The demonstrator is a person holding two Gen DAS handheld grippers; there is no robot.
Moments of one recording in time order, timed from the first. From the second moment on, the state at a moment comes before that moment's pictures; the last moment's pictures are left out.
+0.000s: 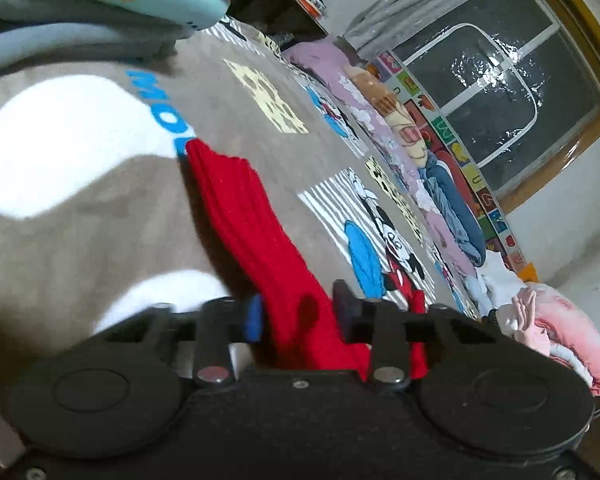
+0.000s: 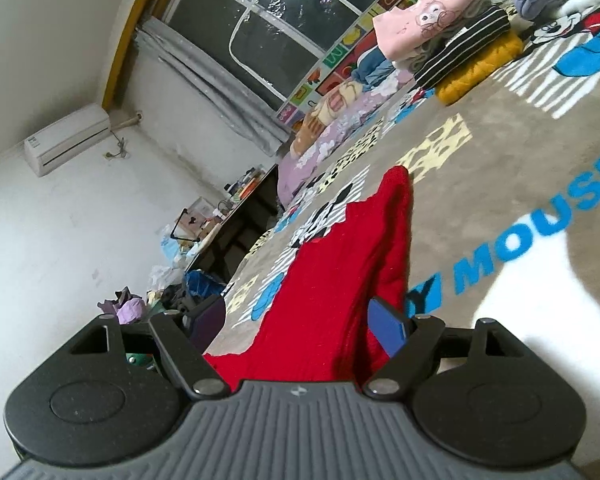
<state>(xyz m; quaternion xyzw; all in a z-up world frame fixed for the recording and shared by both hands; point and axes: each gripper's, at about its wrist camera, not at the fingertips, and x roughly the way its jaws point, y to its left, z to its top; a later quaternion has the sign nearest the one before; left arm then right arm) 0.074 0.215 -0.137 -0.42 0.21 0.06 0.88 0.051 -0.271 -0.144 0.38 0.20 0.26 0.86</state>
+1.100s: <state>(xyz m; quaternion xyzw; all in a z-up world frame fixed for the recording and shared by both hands) 0.072 -0.098 -0.105 0.08 0.16 -0.23 0.96 0.057 -0.296 -0.169 0.47 0.20 0.26 0.82</state>
